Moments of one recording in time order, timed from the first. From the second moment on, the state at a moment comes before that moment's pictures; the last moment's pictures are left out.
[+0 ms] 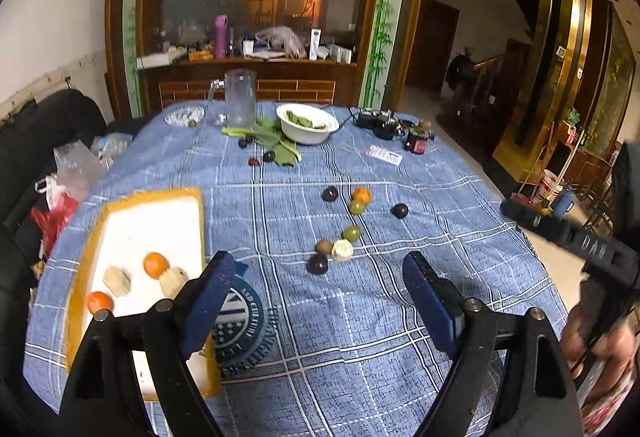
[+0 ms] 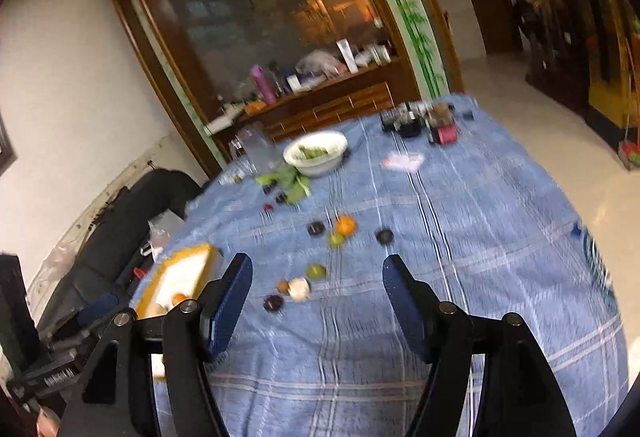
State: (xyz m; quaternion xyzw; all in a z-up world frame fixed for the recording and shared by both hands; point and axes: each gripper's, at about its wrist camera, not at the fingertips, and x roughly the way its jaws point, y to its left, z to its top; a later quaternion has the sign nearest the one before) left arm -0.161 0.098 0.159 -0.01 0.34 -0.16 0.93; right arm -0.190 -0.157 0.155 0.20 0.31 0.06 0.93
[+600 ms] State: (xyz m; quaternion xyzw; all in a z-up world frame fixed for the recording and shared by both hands) left arm -0.115 0.087 0.118 -0.02 0.41 -0.15 0.90; right arm -0.148 -0.160 0.092 0.17 0.39 0.04 0.90
